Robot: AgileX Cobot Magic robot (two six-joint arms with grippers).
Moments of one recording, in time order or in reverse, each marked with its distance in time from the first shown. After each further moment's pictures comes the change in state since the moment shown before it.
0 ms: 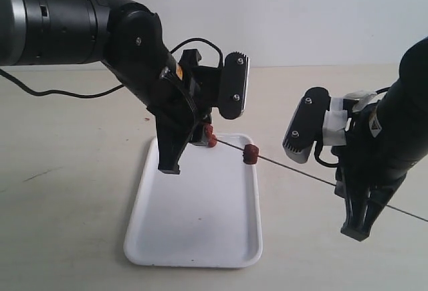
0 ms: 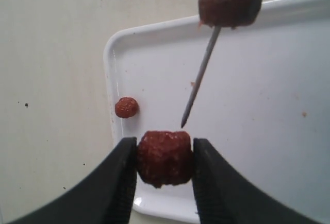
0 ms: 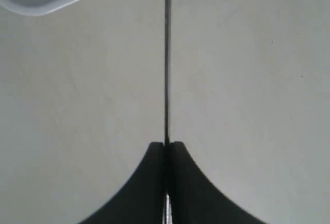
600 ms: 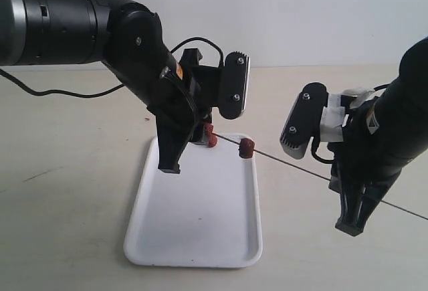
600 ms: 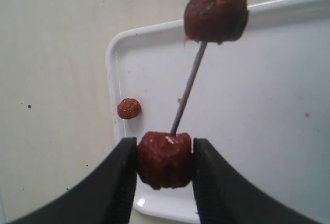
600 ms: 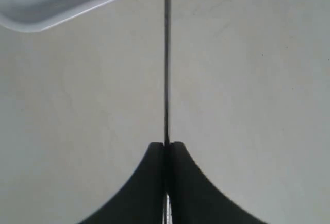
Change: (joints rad) left arm 0.000 0.000 0.000 0.000 -0.007 0.007; right arm 0.000 0.000 0.000 0.004 -0.041 -0.007
